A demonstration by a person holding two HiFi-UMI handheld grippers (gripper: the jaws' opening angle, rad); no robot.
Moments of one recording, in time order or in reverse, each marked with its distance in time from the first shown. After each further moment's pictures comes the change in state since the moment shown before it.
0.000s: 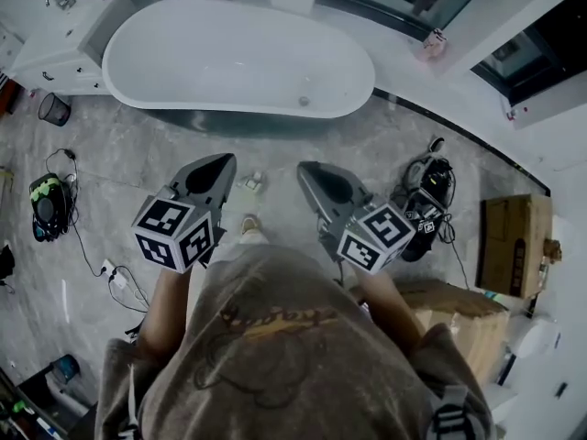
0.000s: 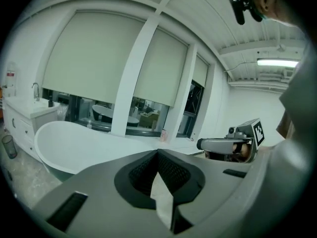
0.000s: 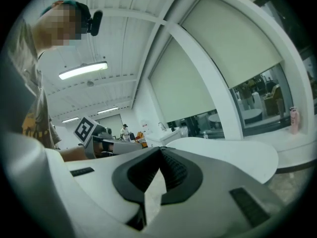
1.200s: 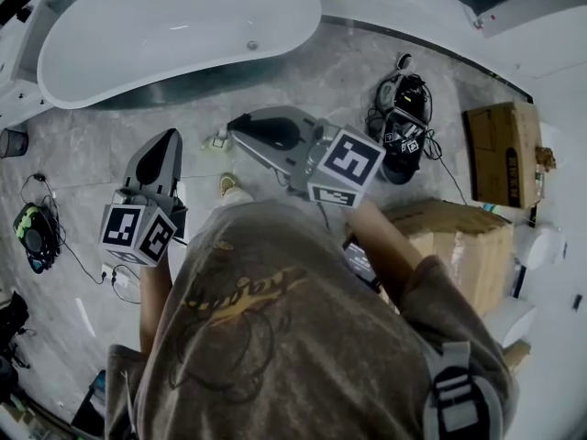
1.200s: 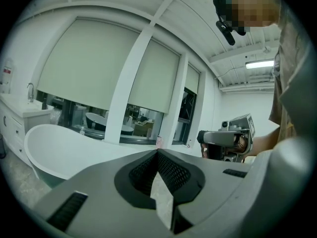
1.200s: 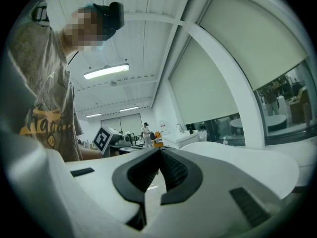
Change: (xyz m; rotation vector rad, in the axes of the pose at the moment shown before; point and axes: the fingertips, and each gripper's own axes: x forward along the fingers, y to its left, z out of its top) left arm 0.006 -0.006 -0.029 0.050 -0.146 -0.060; right arm -0.001 0.027 -0.011 -0.130 -0.024 0.244
